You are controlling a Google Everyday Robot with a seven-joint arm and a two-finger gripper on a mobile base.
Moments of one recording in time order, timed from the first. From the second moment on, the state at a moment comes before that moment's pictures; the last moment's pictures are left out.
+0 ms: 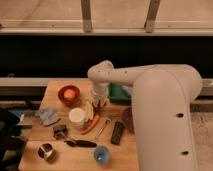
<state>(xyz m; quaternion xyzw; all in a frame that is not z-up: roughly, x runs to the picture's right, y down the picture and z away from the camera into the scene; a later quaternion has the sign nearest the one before) -0.026 0.083 0.847 -0.29 0.18 0.61 0.72</state>
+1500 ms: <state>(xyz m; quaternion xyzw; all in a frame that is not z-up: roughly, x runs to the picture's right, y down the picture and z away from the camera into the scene) -0.161 0.053 0.681 -0.35 0.03 0.43 0.83</state>
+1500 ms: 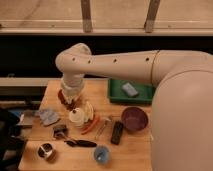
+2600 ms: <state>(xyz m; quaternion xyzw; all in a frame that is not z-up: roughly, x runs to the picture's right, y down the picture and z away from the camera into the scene) -0.172 0.074 0.664 -0.38 0.02 0.40 0.83</state>
